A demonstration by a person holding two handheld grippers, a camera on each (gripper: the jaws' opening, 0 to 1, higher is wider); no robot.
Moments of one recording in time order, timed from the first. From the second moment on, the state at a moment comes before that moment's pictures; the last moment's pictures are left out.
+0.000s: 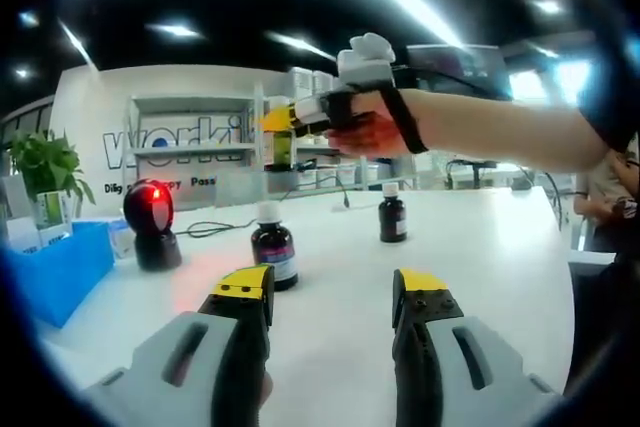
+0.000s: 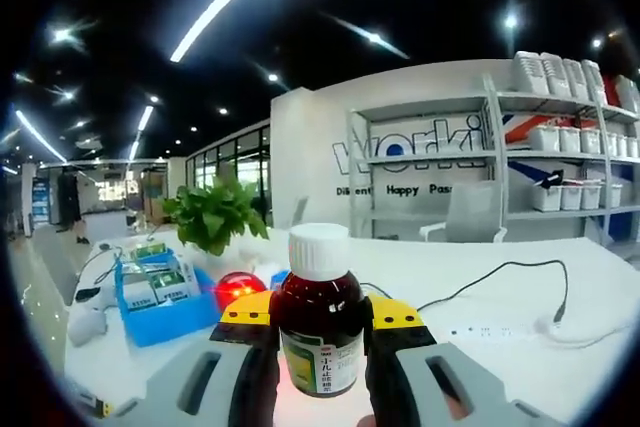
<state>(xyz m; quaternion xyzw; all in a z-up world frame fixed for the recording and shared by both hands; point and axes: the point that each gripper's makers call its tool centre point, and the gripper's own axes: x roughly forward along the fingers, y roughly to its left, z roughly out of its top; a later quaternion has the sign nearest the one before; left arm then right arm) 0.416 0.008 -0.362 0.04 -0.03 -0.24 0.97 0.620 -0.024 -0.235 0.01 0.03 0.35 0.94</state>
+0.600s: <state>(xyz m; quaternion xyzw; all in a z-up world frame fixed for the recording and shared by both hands) 0.417 0.009 -0.364 0.05 -0.03 -0.24 0.97 0.590 -0.058 -0.270 0.00 0.02 0.34 0.94</state>
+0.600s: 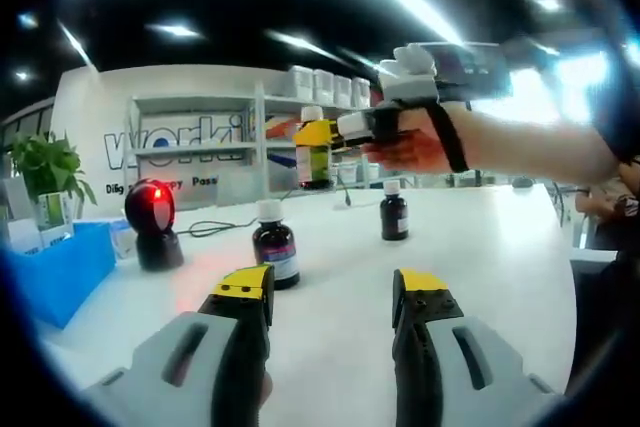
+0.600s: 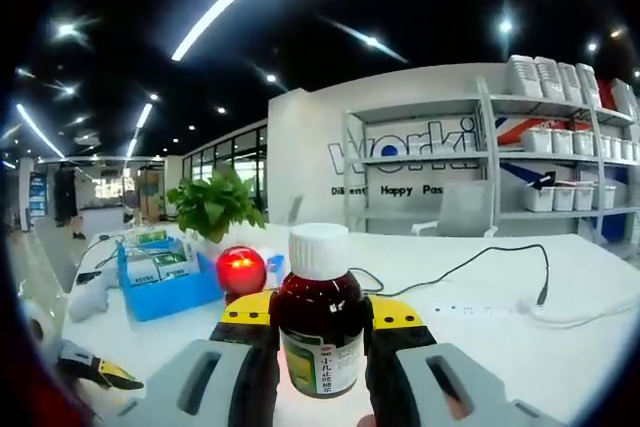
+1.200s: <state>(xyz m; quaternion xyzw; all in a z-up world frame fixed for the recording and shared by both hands) 0.417 0.009 -0.364 0.05 -0.03 -0.24 0.97 0.573 -0.079 -0.320 -0.01 0.03 0.30 0.95</state>
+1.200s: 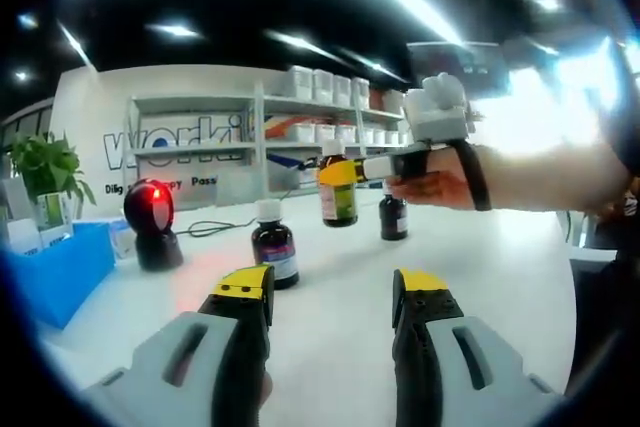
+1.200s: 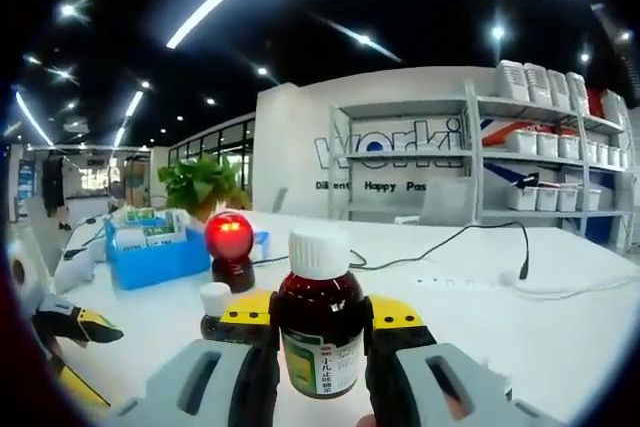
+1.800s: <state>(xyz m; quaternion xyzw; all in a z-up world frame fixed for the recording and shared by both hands) 0.417 0.009 -0.364 0.05 -0.03 -0.24 0.97 0.573 -0.083 -0.350 -0.02 0.05 0.29 0.95</state>
